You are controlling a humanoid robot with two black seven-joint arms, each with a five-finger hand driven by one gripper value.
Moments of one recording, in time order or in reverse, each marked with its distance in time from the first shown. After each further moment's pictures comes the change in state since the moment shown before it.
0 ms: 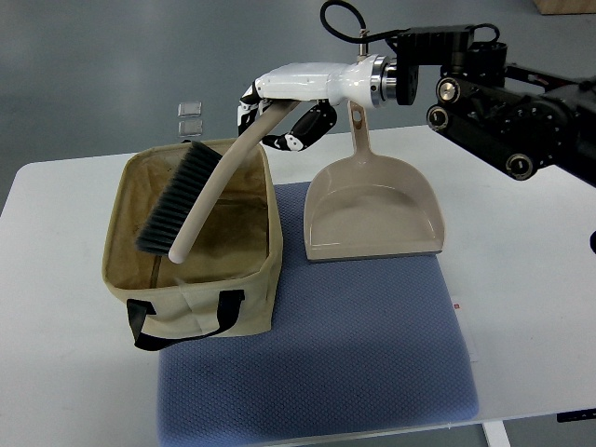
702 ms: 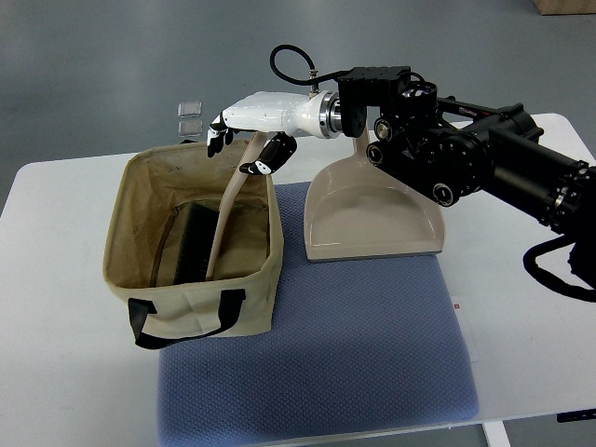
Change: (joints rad) left arm 0.000 0.000 0.000 0.000 0.000 0.000 0.000; right arm -0.006 0.173 -0.064 -0.201 -0.066 -0.132 0.000
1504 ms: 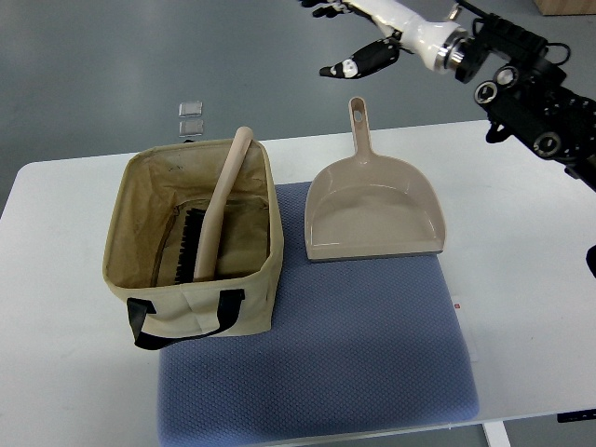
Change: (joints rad) left arm 0.000 0.000 0.000 0.000 0.000 0.000 0.000; right arm -0.194 -0.269 0.410 0.004 0.415 -0.053 0.009
